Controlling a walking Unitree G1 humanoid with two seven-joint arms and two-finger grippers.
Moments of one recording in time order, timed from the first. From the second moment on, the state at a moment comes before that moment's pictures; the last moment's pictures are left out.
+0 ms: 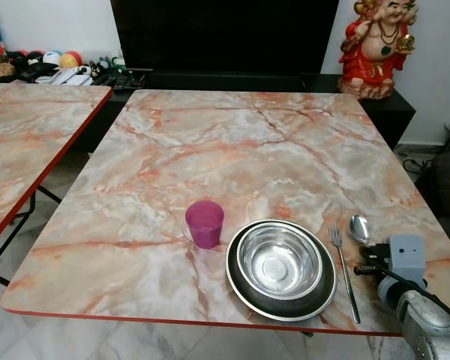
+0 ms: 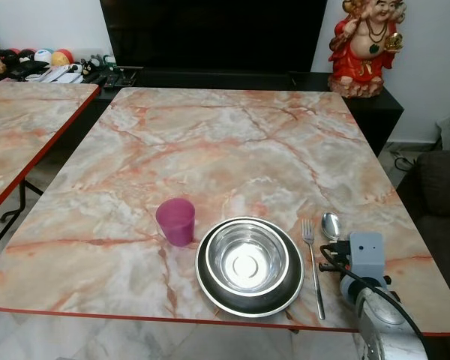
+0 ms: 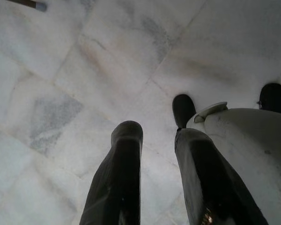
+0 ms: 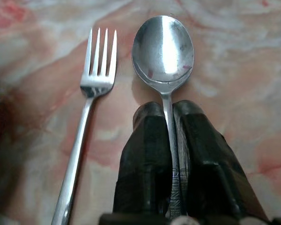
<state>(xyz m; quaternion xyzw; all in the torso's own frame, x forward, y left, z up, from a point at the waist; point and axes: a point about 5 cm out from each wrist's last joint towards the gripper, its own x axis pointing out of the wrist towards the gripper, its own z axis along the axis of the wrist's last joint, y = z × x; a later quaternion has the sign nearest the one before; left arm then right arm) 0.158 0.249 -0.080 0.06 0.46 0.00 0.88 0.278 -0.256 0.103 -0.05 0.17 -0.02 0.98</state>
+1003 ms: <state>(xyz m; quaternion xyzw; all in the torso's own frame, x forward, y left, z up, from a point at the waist) 0.161 0.251 -0.078 0.07 0.46 -0.01 0.89 0.274 -0.241 0.104 -0.04 0.18 -0.01 0.98</state>
